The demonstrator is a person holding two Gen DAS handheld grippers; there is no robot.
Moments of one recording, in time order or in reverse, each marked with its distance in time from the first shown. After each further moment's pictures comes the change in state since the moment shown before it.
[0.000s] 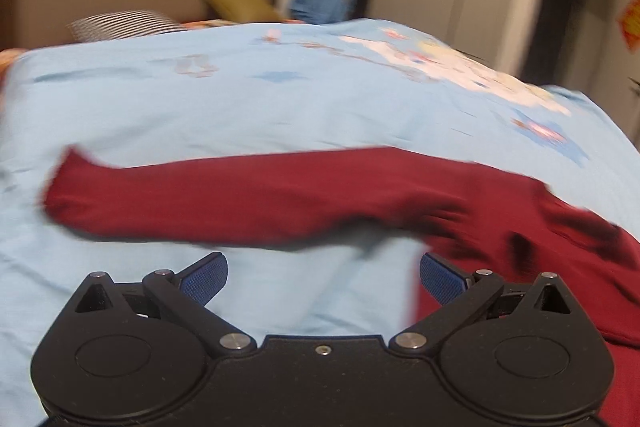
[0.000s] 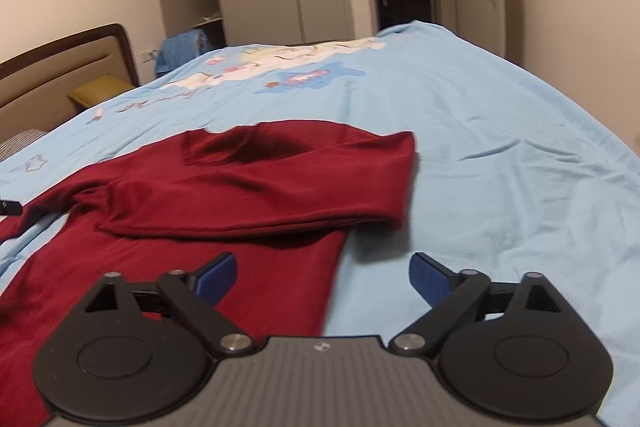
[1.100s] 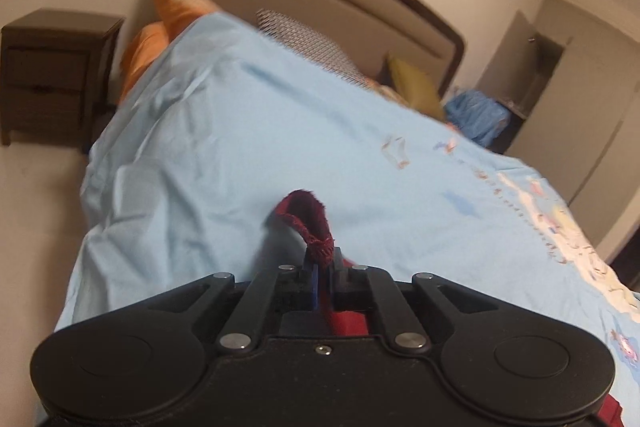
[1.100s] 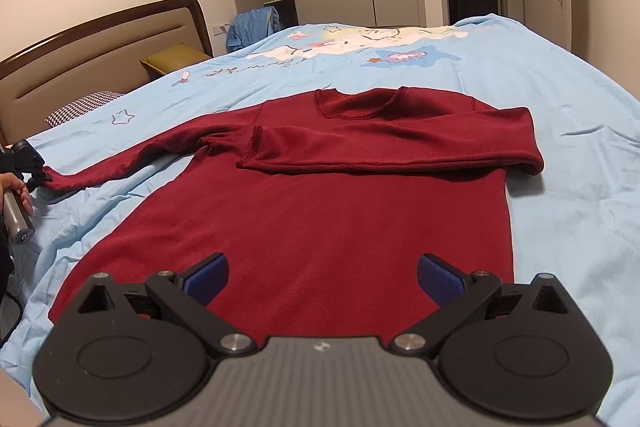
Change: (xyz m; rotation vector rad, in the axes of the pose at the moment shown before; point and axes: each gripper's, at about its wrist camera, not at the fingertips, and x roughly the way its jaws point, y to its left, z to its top) left arm 0.013 0.153 0.042 -0.468 -0.252 0.200; right arm -0.059 0.109 -0.042 -0.073 0.061 0.158
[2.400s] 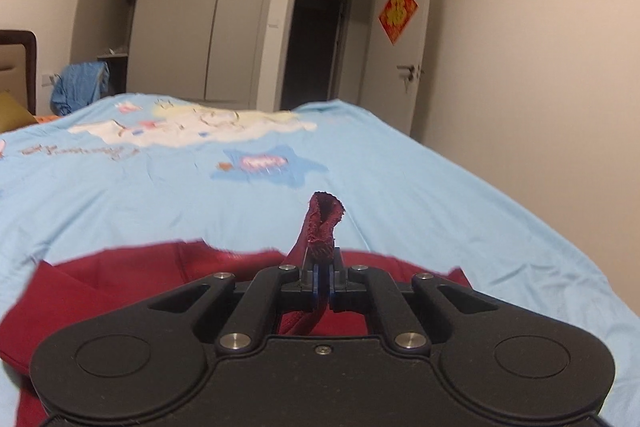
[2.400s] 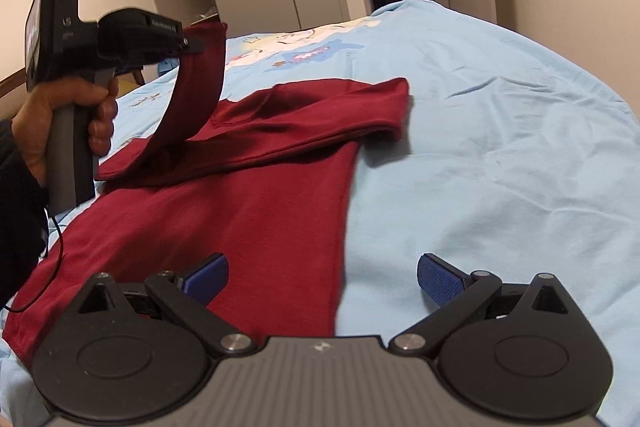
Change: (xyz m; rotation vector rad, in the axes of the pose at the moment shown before) left arm -0.104 -0.342 -0.257 0.728 0.200 -0.937; right arm -0.026 -0.093 -0.027 0.180 -0.023 -0.147
